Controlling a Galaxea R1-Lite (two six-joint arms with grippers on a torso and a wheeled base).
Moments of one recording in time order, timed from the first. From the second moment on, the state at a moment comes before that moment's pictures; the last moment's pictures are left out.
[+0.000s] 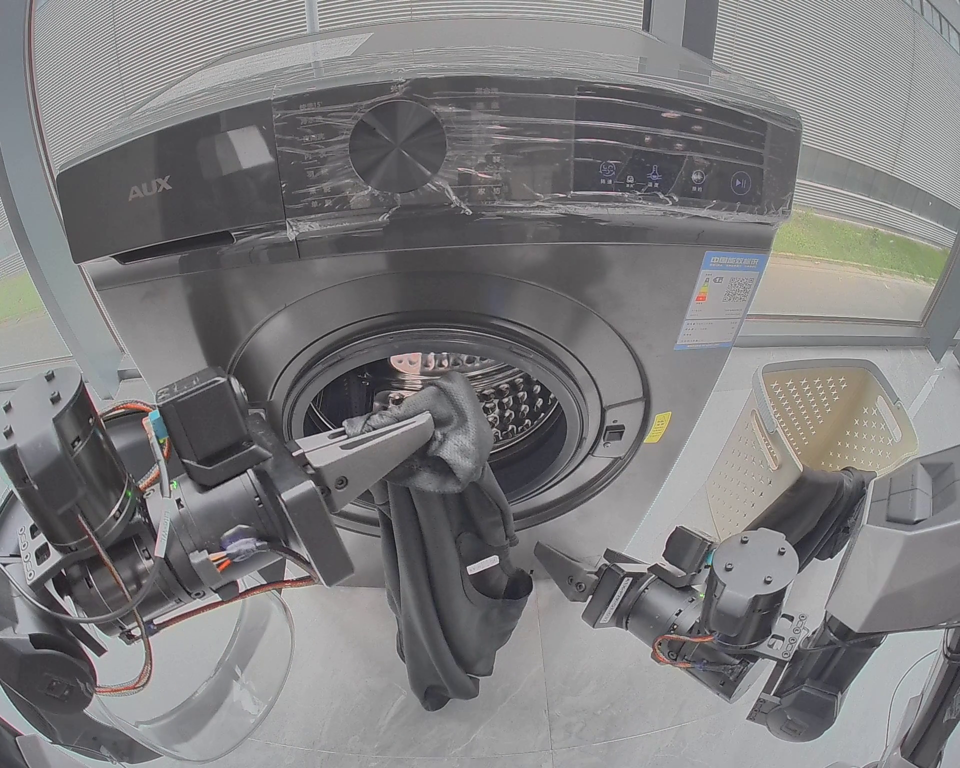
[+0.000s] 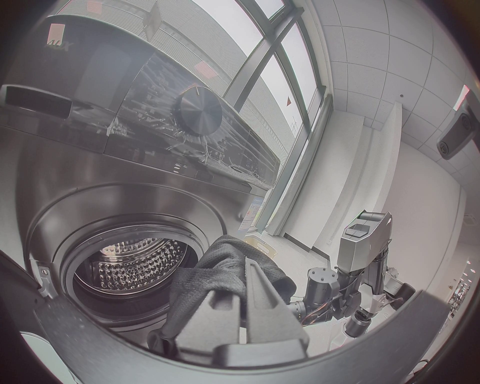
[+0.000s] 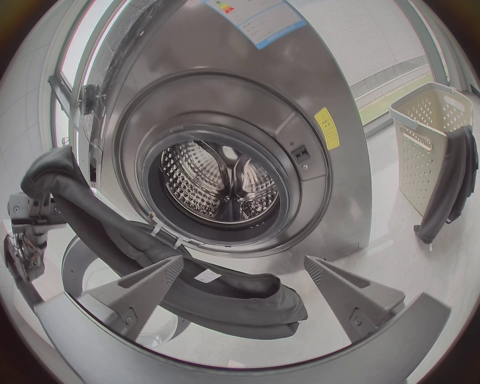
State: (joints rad) left arm -0.67 1.46 -0.50 -1.05 -0.23 -0.22; right arm 0.79 2.08 -0.36 -1.55 -0.24 0.64
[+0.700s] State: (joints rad) left arm -0.67 1.42 -0.48 -1.06 -0.24 -0.22; right arm 0.66 2.23 -0.25 -1.55 0.19 0.33
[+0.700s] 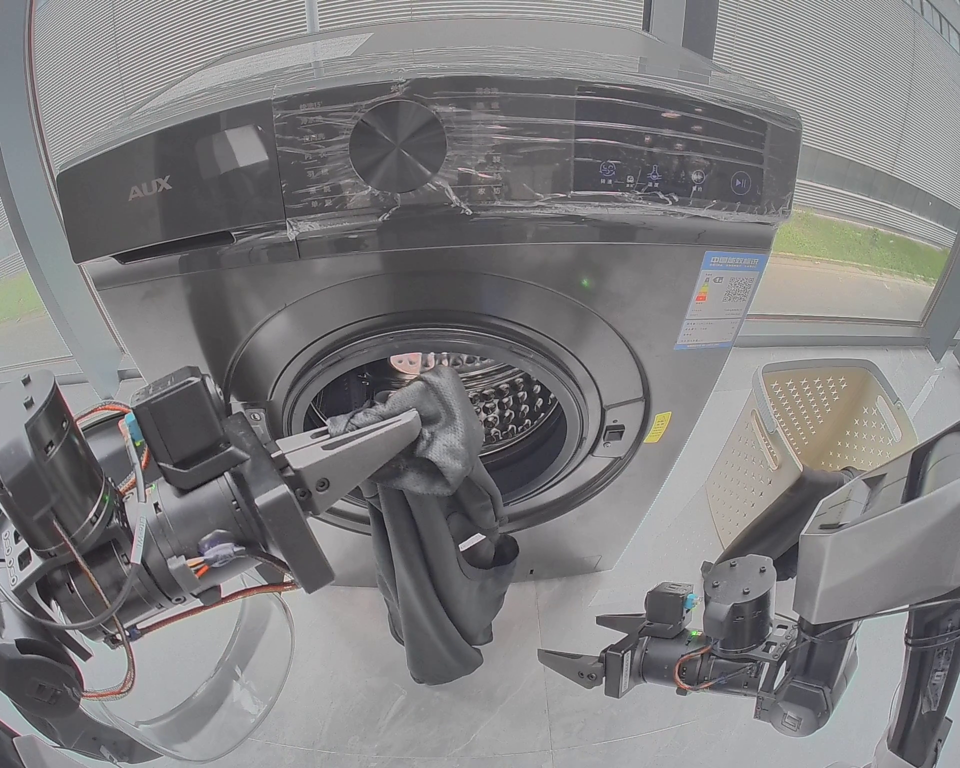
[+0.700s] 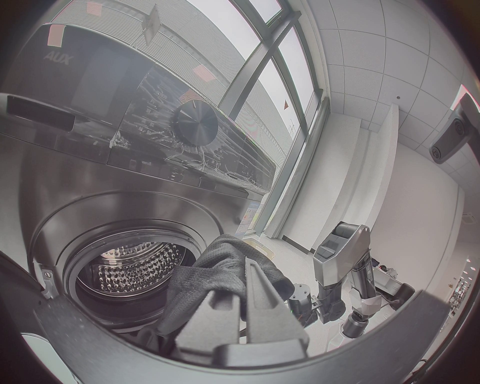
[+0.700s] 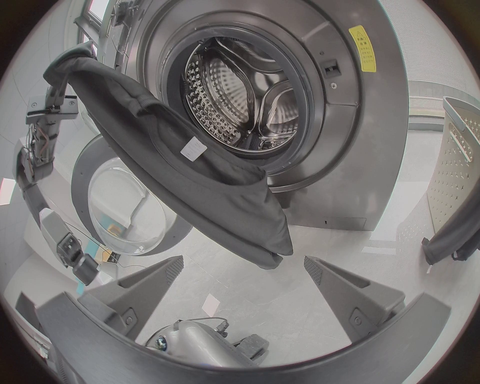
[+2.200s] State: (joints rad) left arm -0.67 1.38 -0.46 -1.06 -0.24 -0.22; right arm 0.72 2.44 -0.61 -1.55 0.27 0.33
